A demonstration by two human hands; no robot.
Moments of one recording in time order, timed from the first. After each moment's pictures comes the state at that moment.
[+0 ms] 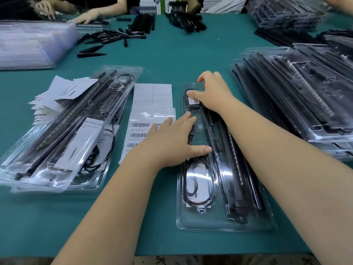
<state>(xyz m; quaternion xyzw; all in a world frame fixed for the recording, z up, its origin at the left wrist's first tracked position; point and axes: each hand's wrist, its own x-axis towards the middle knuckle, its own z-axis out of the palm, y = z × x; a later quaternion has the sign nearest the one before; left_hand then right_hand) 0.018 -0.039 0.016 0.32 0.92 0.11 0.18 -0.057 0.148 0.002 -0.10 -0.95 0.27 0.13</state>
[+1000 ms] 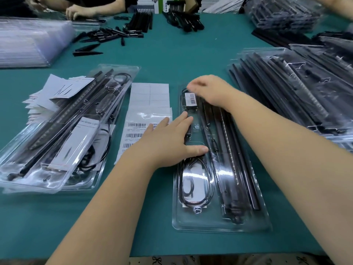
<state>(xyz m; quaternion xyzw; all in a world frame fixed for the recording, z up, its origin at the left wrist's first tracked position) 0.019 -0.039 0.019 0.32 0.92 0.11 0.19 -0.055 0.163 0.013 -0.03 -0.94 0.34 0.05</state>
